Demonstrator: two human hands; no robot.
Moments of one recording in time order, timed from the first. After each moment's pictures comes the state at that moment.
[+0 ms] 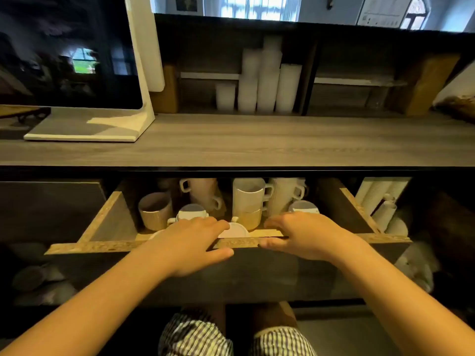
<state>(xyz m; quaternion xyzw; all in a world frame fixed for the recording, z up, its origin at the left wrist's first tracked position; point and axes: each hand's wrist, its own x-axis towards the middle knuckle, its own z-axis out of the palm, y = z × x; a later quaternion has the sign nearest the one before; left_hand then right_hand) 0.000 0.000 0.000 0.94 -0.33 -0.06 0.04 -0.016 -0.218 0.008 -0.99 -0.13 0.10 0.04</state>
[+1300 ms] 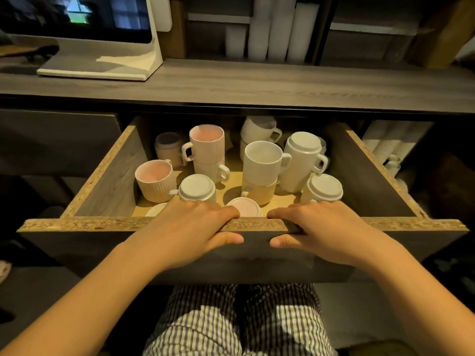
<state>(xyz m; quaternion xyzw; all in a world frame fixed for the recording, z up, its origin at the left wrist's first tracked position) -0.111 0.018 -0.017 0.93 -0.37 0.00 0.02 -0.132 -0.202 -0.014 -0.97 -0.23 0.07 0.01</state>
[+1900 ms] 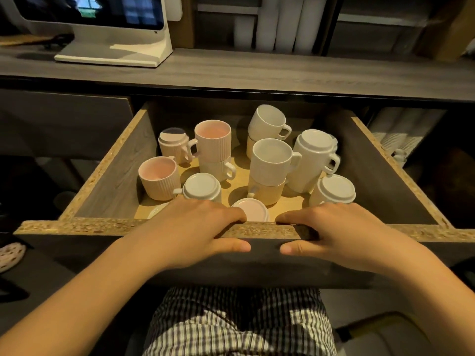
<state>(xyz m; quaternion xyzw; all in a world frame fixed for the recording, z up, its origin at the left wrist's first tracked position) -0.154 0.024 -0.017 0.93 -0.37 -0.08 0.04 -0.177 -0.201 -0.014 -0.96 -0.24 0.11 0.05</state>
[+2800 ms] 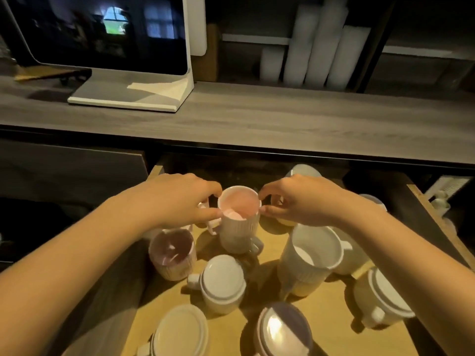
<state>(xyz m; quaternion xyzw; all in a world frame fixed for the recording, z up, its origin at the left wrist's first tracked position) 0.030 0.075 0.039 0.96 -0.25 -0.10 0.02 0.045 -0.138 0.026 -0.96 -0.25 0.07 0.06</state>
